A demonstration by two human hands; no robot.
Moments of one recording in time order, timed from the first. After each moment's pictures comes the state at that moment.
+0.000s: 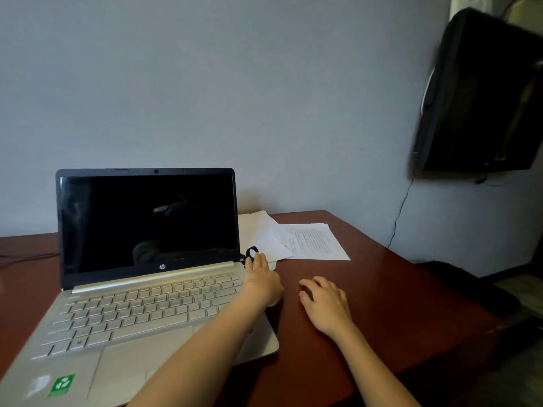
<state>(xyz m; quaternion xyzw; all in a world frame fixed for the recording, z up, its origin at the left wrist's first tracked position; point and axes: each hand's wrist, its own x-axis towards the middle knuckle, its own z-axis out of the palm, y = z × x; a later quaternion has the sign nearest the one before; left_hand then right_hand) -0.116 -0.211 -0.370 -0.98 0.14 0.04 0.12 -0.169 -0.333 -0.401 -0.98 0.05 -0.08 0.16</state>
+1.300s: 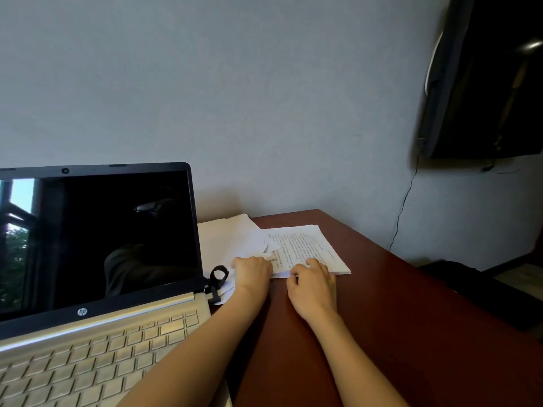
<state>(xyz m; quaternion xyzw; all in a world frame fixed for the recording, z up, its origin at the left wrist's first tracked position) -0.001 -0.261 -0.387 -0.96 0.15 -0.09 0.21 -0.052 -0.360 -0.401 -0.96 0.09 -0.18 0.17</state>
